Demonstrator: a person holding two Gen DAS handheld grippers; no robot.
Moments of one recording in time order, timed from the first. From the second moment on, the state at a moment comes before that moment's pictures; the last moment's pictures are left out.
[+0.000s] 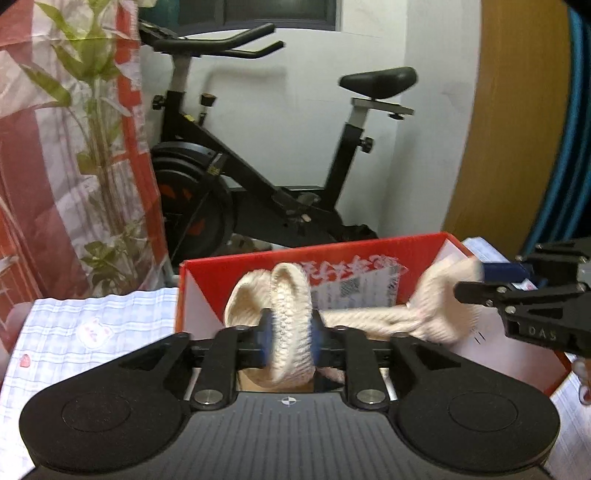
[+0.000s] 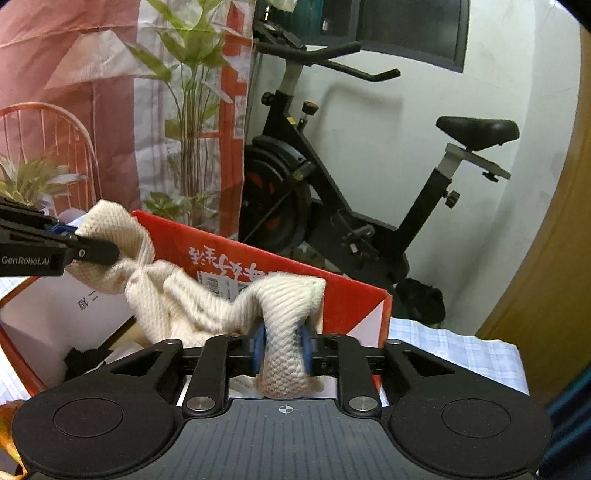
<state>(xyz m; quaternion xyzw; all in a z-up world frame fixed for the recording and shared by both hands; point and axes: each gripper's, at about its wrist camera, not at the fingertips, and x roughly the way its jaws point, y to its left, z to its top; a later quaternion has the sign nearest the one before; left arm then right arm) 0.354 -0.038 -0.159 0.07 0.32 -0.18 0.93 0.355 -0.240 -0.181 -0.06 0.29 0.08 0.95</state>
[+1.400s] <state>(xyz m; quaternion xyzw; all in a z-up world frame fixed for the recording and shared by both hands) 0.191 0.025 -0.174 -0.01 0.33 -0.16 0.93 0.180 -0.211 -0.189 0.01 0.24 0.15 0.96</state>
